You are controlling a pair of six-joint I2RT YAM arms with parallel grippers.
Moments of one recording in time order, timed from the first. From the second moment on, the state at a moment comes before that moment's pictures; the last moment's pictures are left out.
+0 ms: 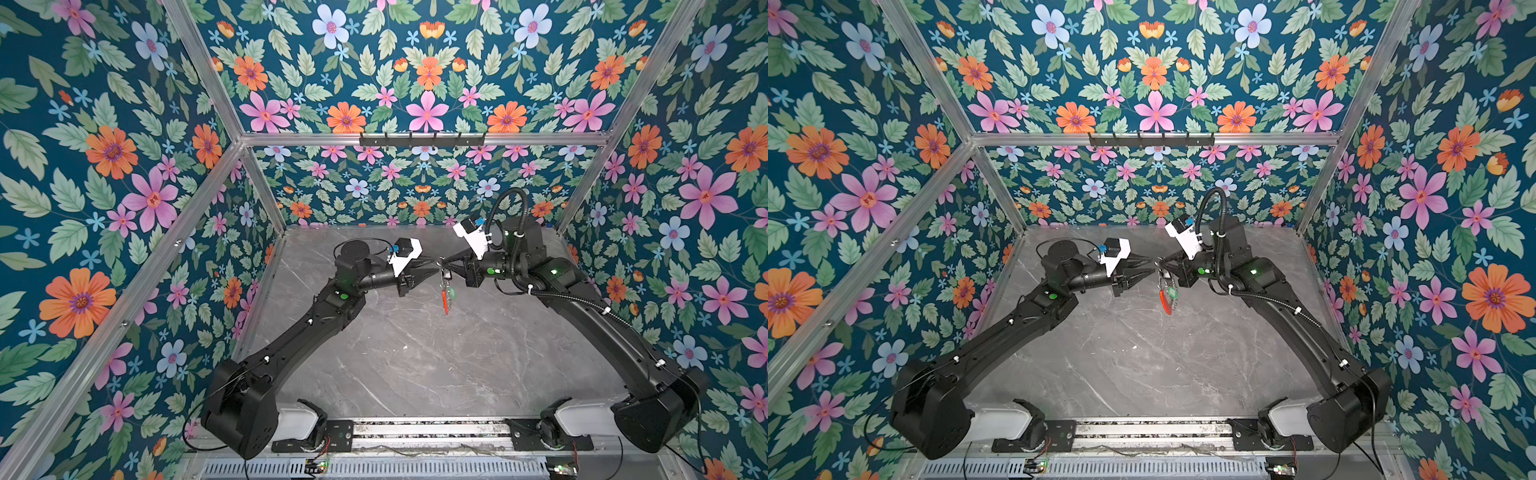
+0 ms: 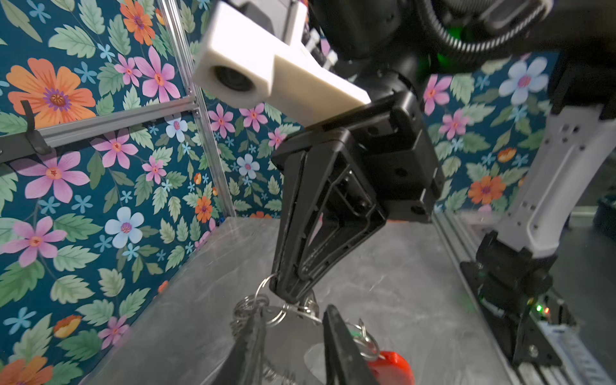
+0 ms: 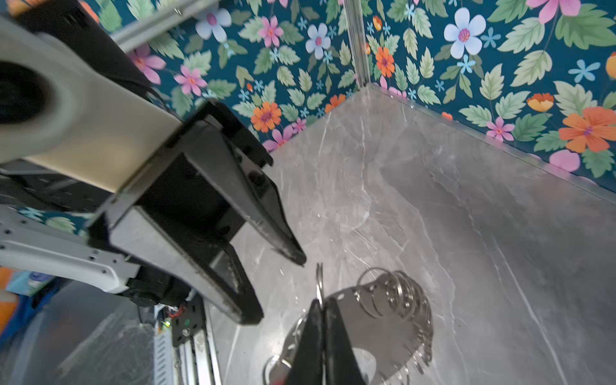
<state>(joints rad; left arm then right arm) -0.56 1.34 1.05 0.23 0.81 0.25 0.50 1.38 1.43 -0.57 -0.55 -0.02</state>
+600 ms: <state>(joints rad) -0.54 1.48 1.27 -0.15 0.95 0.52 0.54 1.37 1.41 -0.68 -0.47 -0.14</state>
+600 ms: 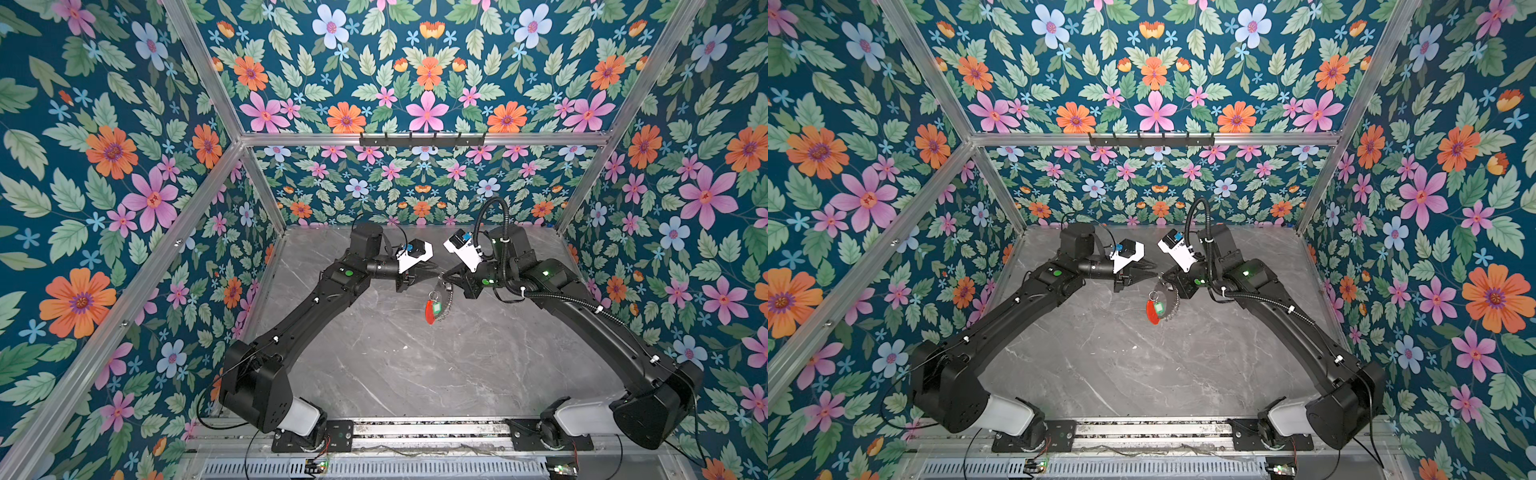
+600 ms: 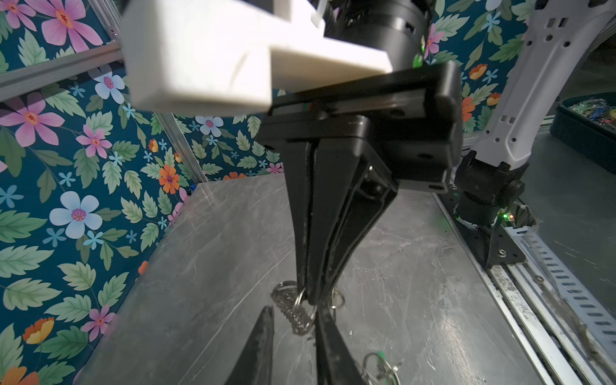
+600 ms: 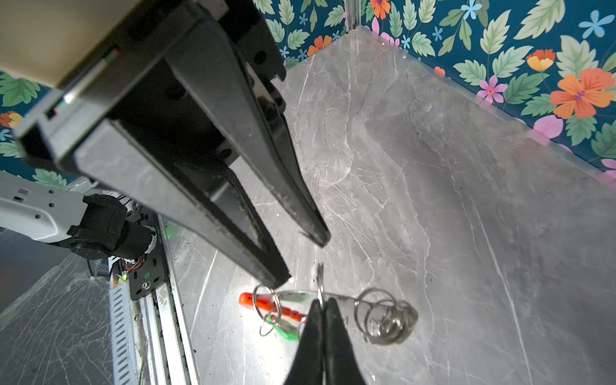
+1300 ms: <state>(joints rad) -0.54 1.54 1.27 -0.09 1.03 0.34 0.55 1.36 1.40 -0.68 -0.46 -0.13</state>
